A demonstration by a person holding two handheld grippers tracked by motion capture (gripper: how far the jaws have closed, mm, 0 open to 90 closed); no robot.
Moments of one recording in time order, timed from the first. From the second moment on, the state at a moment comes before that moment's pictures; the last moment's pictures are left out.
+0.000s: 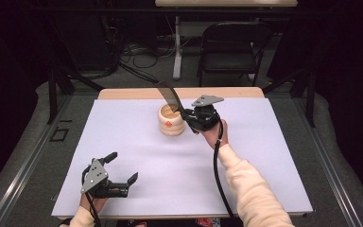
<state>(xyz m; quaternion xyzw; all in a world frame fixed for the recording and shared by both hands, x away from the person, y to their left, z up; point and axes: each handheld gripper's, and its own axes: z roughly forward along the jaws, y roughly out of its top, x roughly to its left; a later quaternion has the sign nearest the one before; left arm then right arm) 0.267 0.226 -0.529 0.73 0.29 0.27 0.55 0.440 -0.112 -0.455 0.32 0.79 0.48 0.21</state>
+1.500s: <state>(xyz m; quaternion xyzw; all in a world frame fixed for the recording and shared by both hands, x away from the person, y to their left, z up) 0.268 0.225 -0.529 0.73 0.29 0.27 0.55 0.468 -0.087 -0.437 0.31 0.78 0.50 0.22</state>
